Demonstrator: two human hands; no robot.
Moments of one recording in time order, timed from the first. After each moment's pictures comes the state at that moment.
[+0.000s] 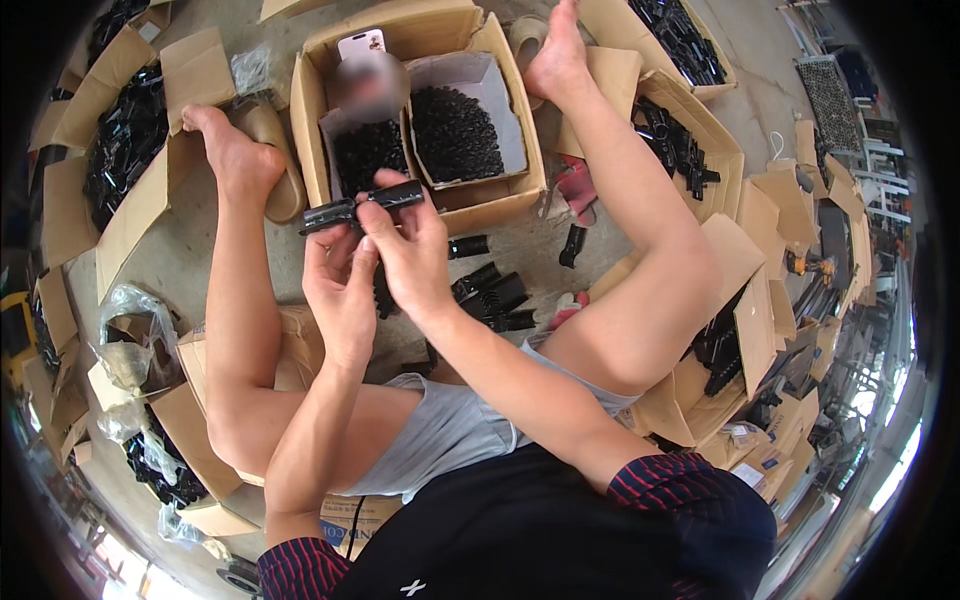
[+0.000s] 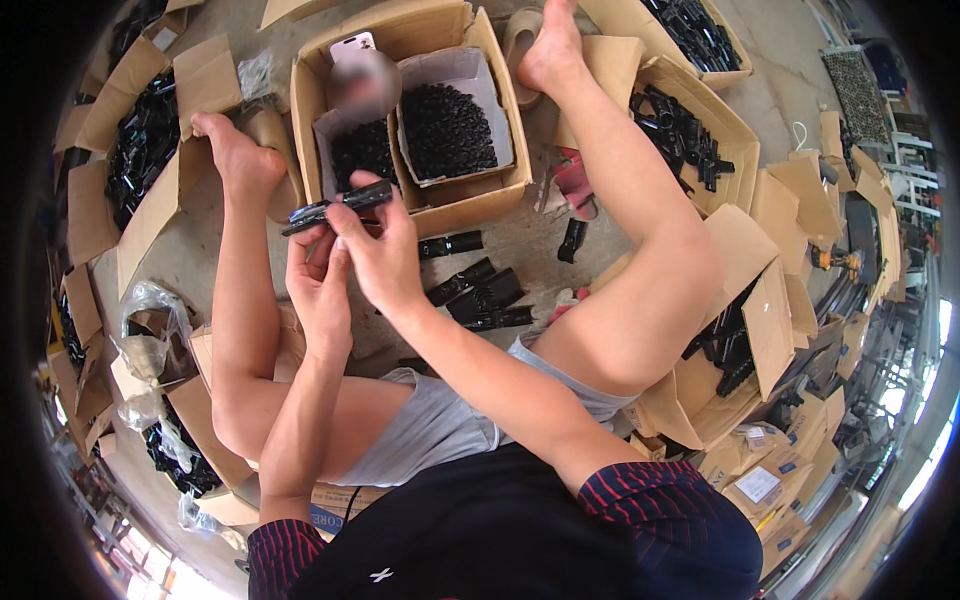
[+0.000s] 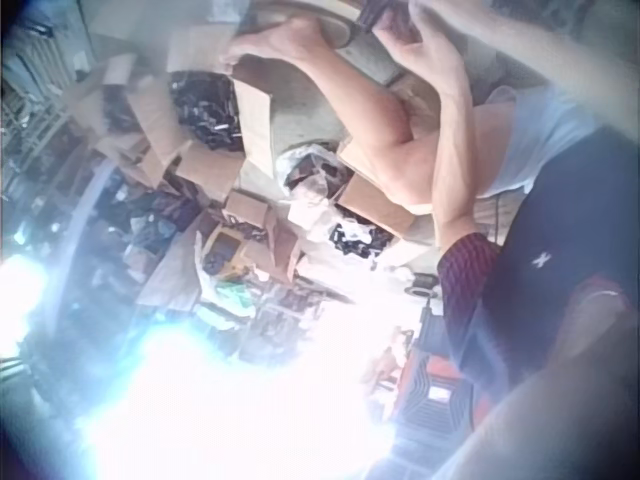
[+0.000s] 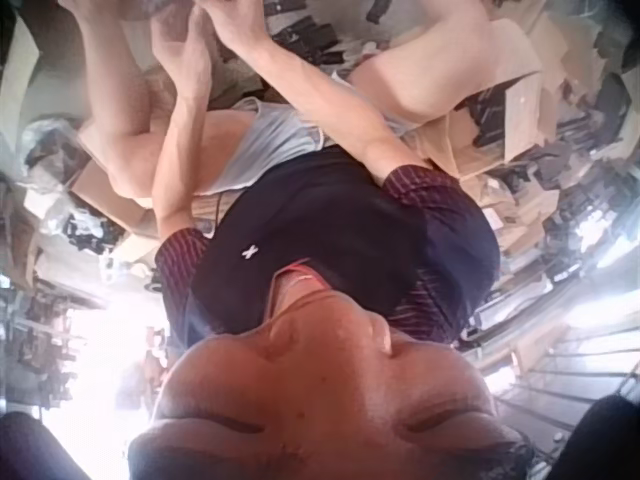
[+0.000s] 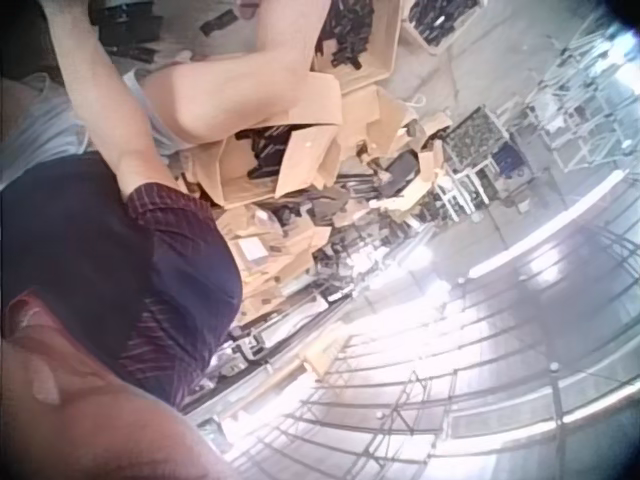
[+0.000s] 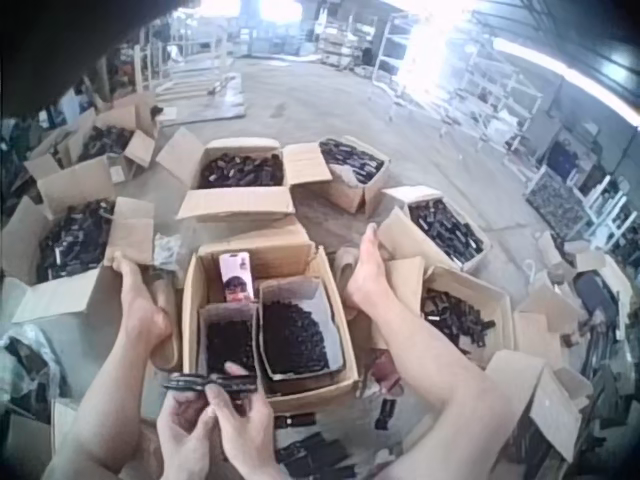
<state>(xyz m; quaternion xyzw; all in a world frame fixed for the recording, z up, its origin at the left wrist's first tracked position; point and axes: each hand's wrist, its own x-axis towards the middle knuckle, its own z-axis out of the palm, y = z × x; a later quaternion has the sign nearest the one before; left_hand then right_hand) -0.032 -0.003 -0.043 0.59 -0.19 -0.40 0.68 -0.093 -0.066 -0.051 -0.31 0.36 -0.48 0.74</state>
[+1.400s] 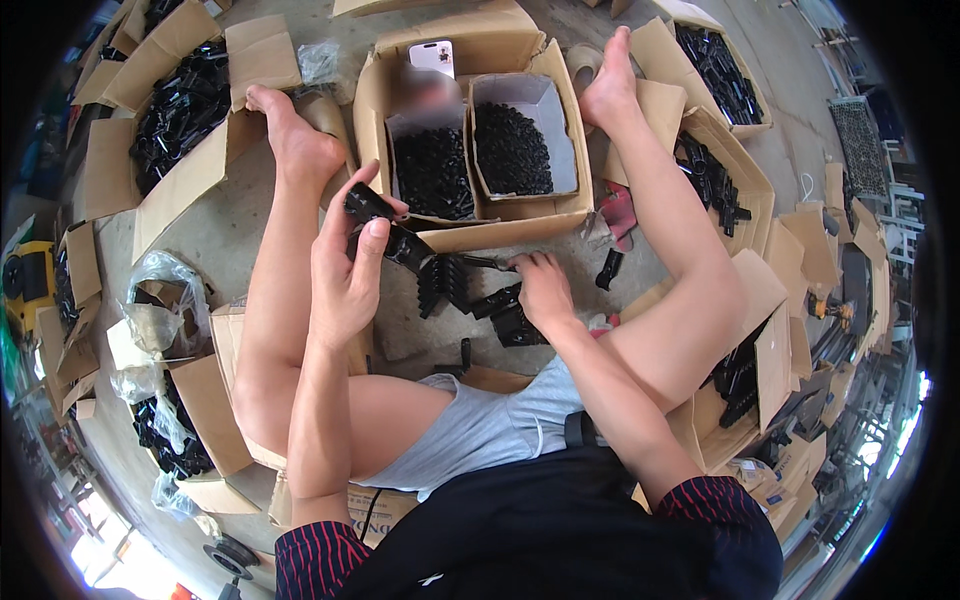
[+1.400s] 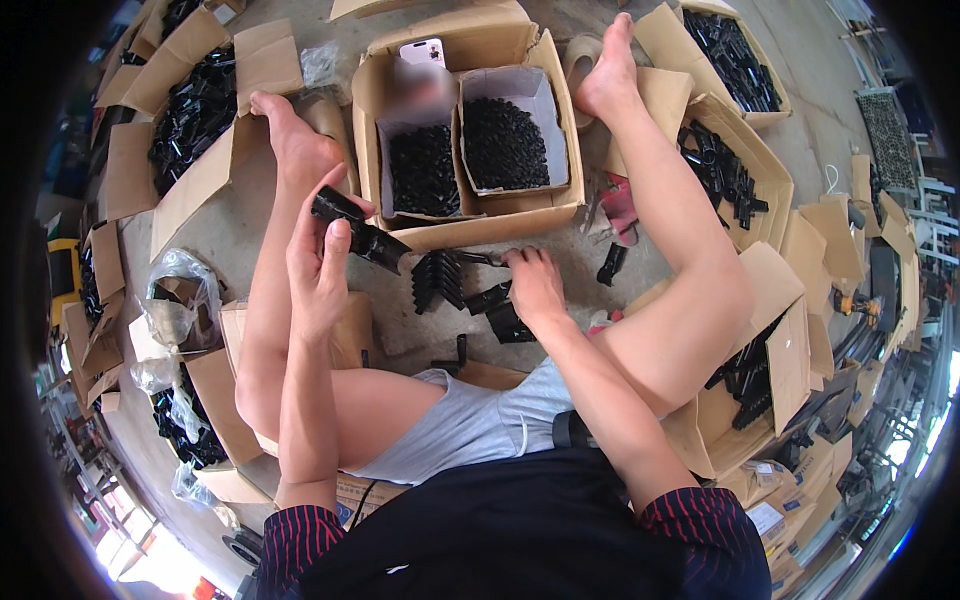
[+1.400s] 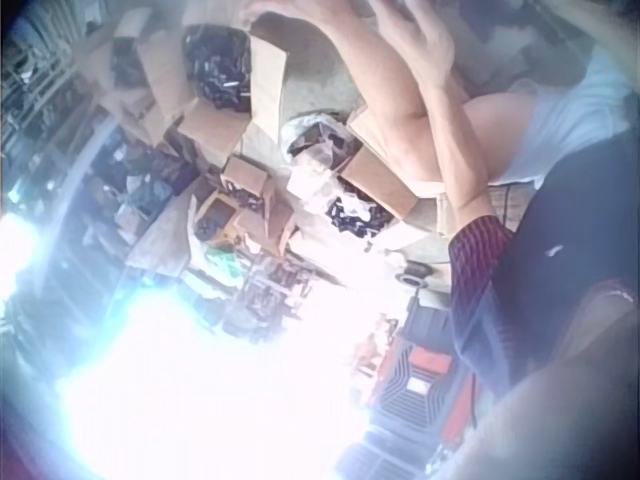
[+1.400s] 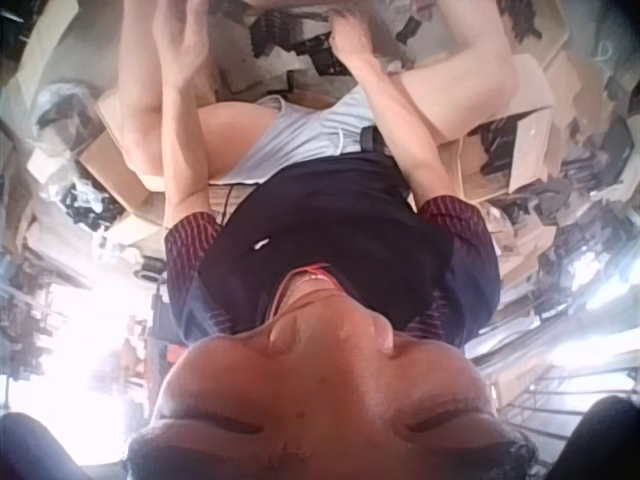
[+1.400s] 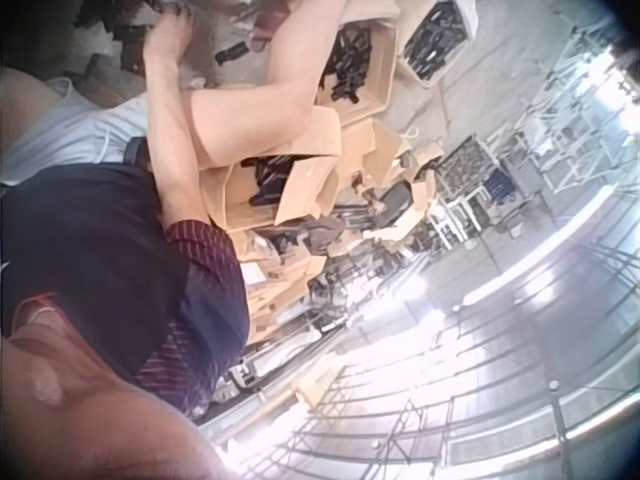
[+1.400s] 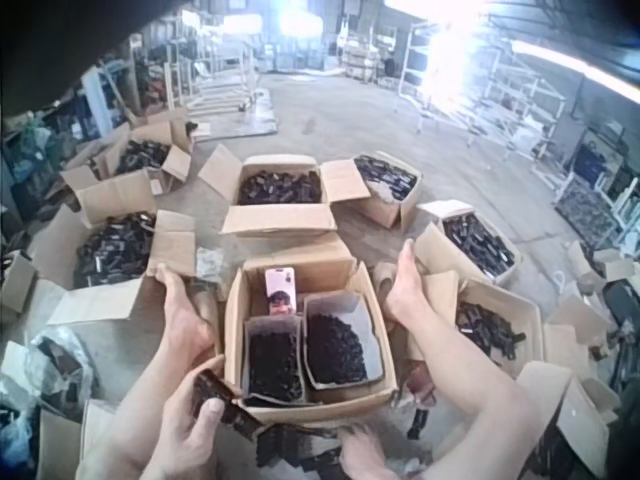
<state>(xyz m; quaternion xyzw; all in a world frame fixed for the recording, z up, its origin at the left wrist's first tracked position) 0.032 -0.003 -0.001 0.62 -0.43 -0.35 0.56 -0.246 -0.077 -0.152 -0.85 0.46 -0.03 0.24</state>
